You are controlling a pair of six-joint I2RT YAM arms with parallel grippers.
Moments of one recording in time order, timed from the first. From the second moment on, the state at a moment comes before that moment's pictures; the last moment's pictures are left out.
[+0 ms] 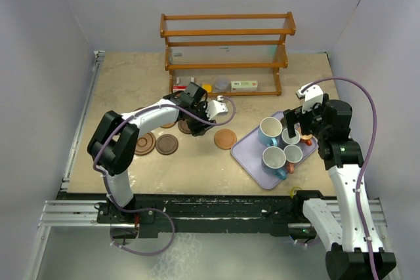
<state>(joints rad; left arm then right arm) -0.61 1.83 1.26 -0.49 0.27 0.55 -0.01 0.78 0.88 -0.61 -0.18 -0.35</state>
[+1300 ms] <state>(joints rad) -0.55 1.86 1.22 -0.50 0.04 0.74 -0.01 0.78 0.88 -0.61 -0.18 -0.36</state>
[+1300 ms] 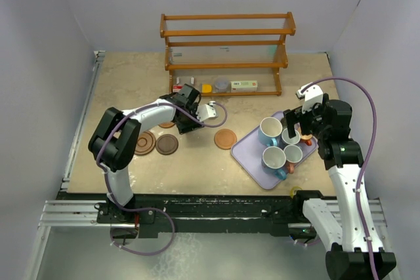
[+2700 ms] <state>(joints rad) -0.71 2.05 1.46 -0.49 0.32 0.48 -0.03 0.78 0.88 -0.61 -0.18 -0.36</state>
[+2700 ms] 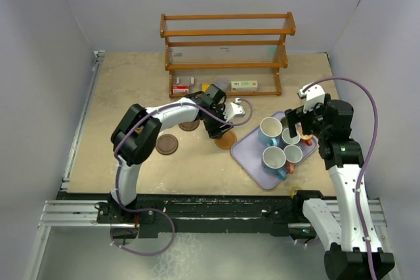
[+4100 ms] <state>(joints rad) -0.62 1.68 0.99 -0.44 0.10 0.57 -0.03 0.76 0.88 -0.61 -0.20 -0.36</state>
